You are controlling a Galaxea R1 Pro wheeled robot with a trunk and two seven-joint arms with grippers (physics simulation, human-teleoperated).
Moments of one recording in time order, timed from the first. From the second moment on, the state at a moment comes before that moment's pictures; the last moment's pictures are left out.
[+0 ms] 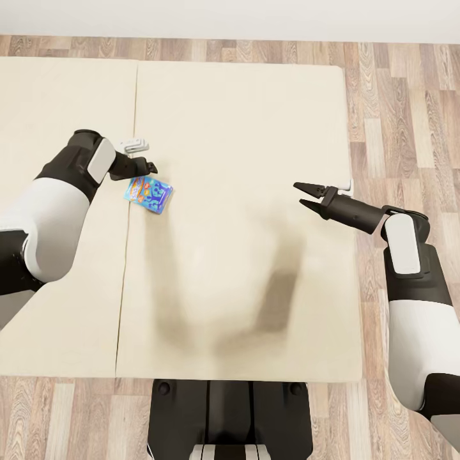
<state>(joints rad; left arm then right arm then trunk) -1.73 0.07 0.06 -0.39 0.12 0.82 0.04 -1.07 -0.16 -0.17 -1.25 -0.81 1.04 0.49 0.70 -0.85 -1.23</state>
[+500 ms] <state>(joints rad) -1.72 0.07 0.06 -0.38 0.11 0.77 0.05 -1.07 -0.16 -0.16 -1.25 -0.81 1.04 0.49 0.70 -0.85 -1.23</state>
